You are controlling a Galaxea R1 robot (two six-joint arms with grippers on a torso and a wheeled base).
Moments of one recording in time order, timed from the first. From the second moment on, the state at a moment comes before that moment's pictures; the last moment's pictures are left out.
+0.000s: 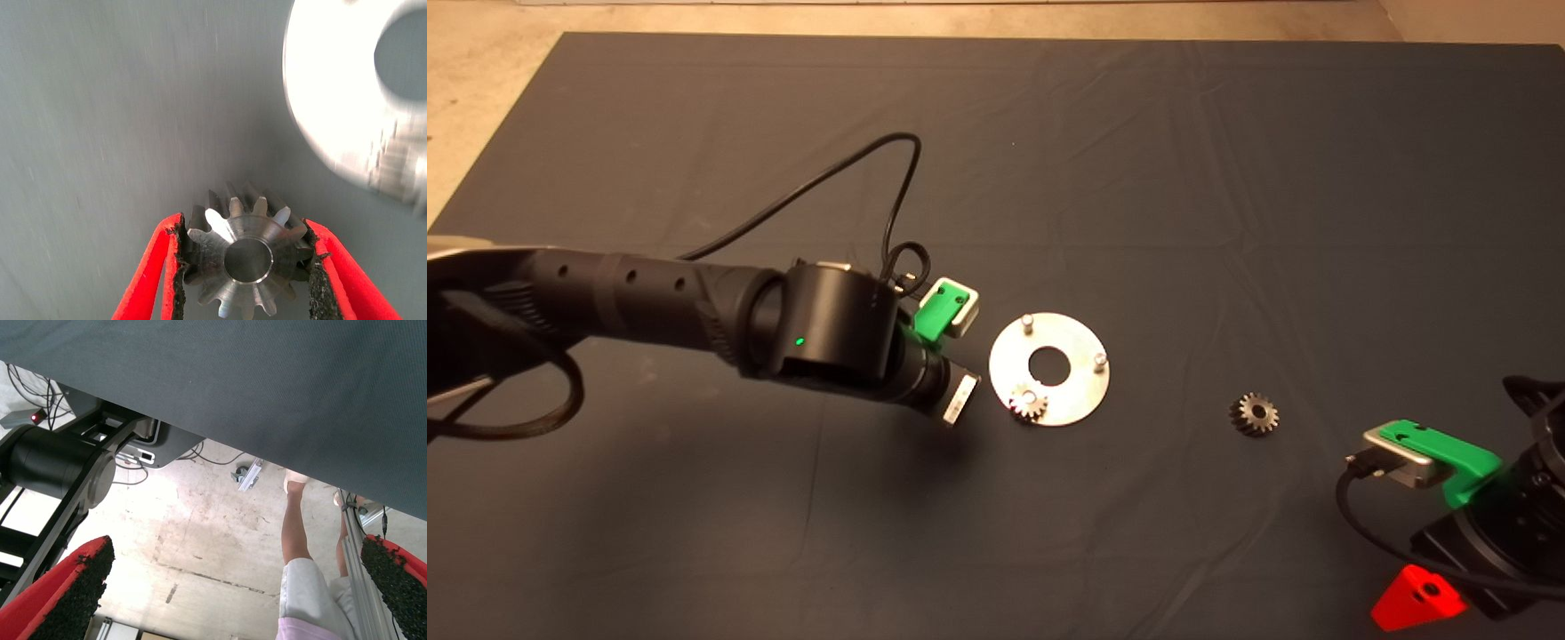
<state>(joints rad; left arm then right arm) -0.29 2.63 -0.85 0.72 1.53 -1.27 0.35 2.01 -0.44 0.08 -1.53 1.27</state>
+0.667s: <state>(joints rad) -0.37 2.85 -1.12 0.63 1.52 -1.30 0.35 2.01 -0.44 0.08 -1.53 1.25</state>
